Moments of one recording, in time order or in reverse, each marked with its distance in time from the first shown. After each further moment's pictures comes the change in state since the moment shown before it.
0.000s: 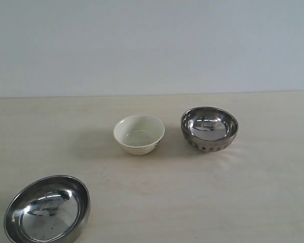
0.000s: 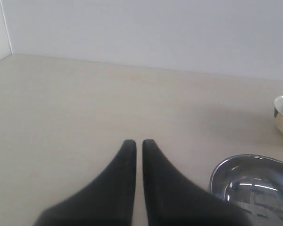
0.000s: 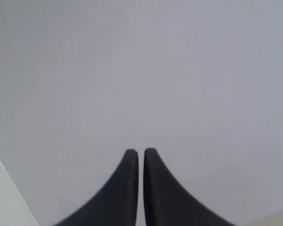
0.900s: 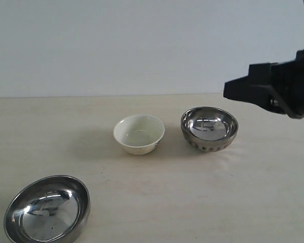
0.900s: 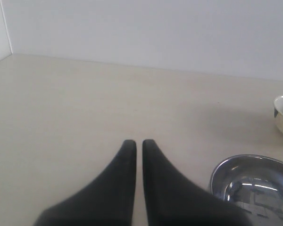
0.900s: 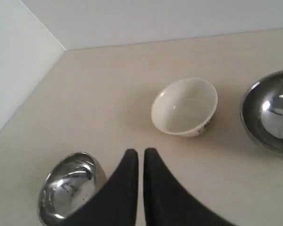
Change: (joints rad) left arm 0.000 0.000 0.000 0.000 0.000 0.000; right arm 0.030 1.087 -0.543 -1.374 -0.396 1.000
